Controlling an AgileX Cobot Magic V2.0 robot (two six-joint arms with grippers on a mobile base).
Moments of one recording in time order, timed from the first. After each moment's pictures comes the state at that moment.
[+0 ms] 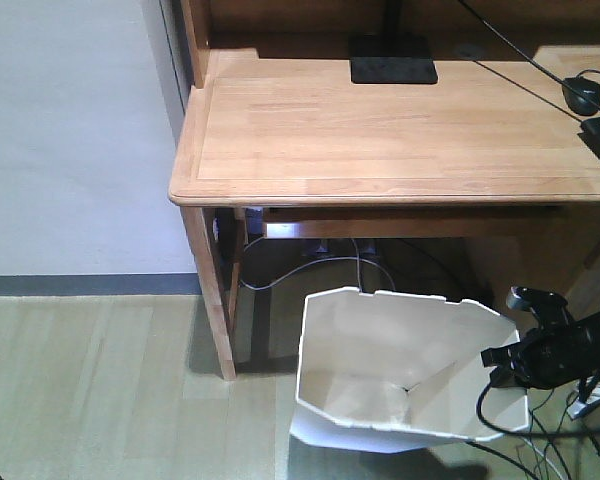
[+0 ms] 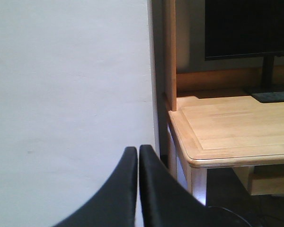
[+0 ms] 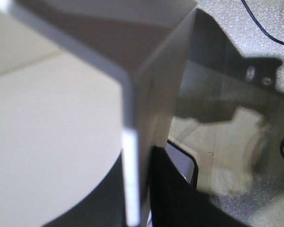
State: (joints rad) left arm 0.01 -0.01 0.03 0.03 0.08 0.00; right arm -0.33 2.33 -0.79 1.28 0.42 -1.61
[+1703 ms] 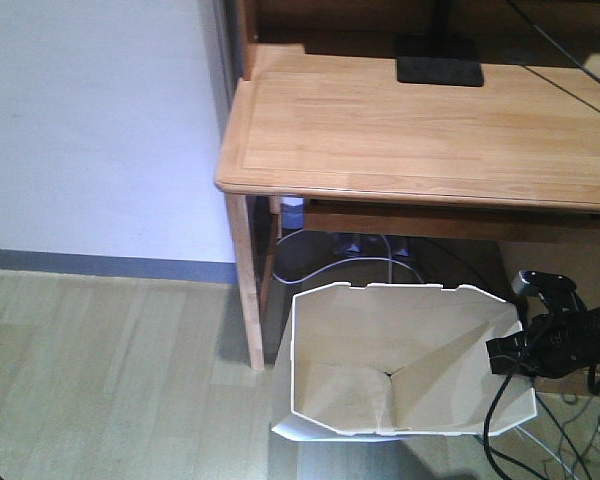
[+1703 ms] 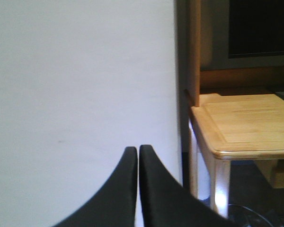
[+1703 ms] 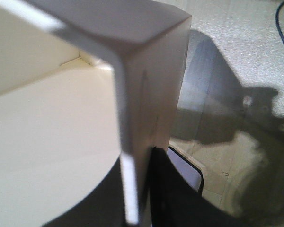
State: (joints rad) left arm 0.01 -0.01 0.03 0.03 0.08 0.00; right arm -0.33 2.17 -0.71 1.28 0.48 -1.63
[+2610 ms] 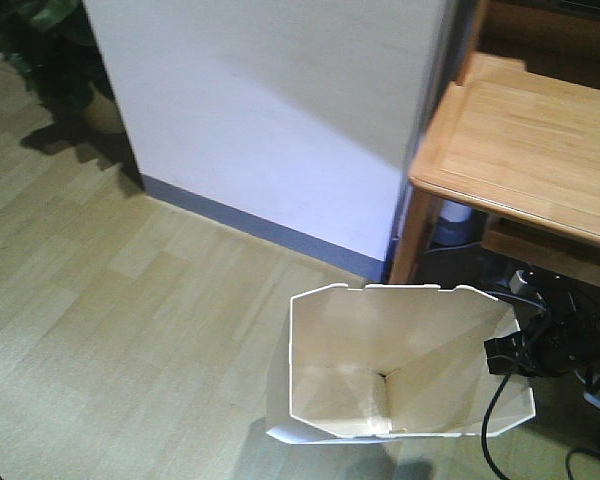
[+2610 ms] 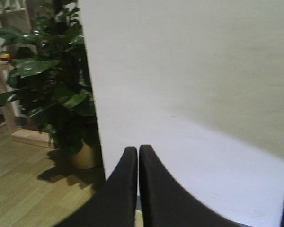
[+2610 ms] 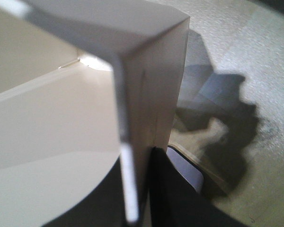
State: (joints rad) left arm 0.01 -0.01 0.03 0.03 0.08 0.00; right arm -0.33 2.17 -0.71 1.28 0.49 -1.63
